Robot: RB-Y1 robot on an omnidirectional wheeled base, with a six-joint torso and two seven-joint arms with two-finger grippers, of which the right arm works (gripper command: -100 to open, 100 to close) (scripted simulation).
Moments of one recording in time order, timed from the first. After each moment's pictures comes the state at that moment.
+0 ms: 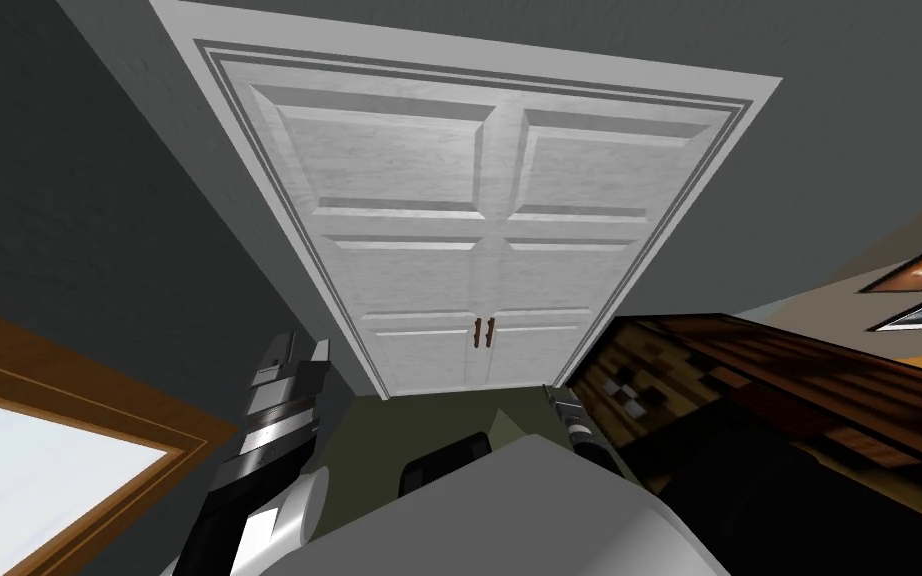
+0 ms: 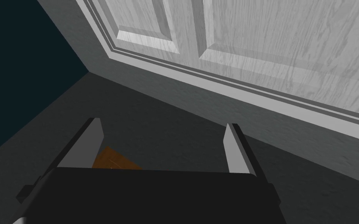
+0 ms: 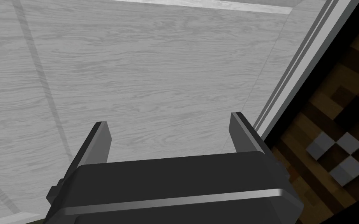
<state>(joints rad) 0.36 -0.54 0.30 -0.84 -0.94 -0.93 -1.38</state>
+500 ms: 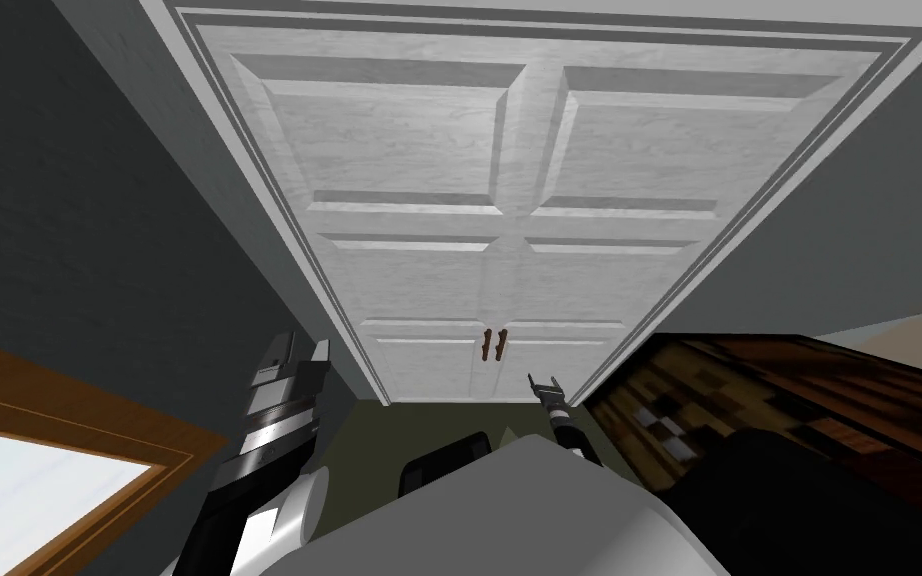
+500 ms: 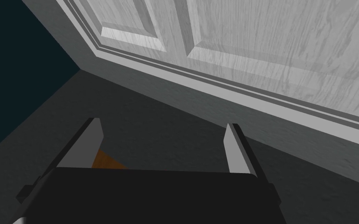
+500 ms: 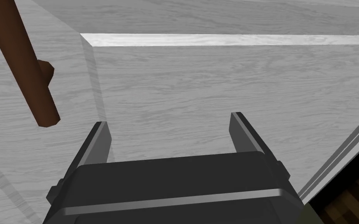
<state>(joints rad) 0.28 -0.50 0.33 -0.85 -0.92 -0.93 -1.39</state>
